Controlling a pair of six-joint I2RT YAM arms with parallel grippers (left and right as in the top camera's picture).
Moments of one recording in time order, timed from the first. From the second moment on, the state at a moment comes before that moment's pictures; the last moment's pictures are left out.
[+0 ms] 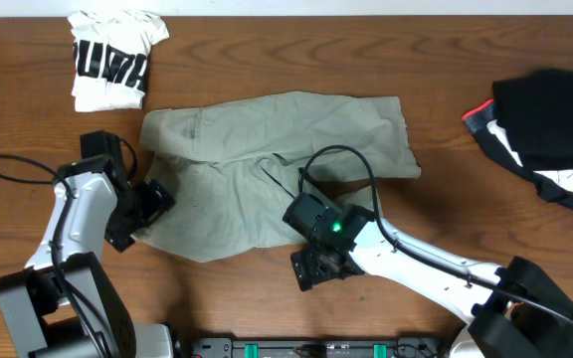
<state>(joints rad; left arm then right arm) 0.27 1.58 0.93 -0.91 0.05 -0.51 0.91 1.63 0.96 -0.85 -0.11 0.62</state>
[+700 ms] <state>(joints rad) 0.30 1.60 0.90 -0.88 -0.01 -0.56 0.92 1.63 0.96 -0.84 -0.11 0.62</state>
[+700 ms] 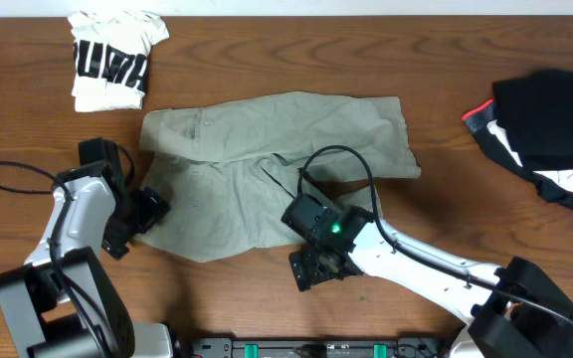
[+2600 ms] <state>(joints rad) 0.30 1.67 0.89 -0.82 0.00 -0.57 0.95 1.63 0.88 -0.70 0.14 0.67</state>
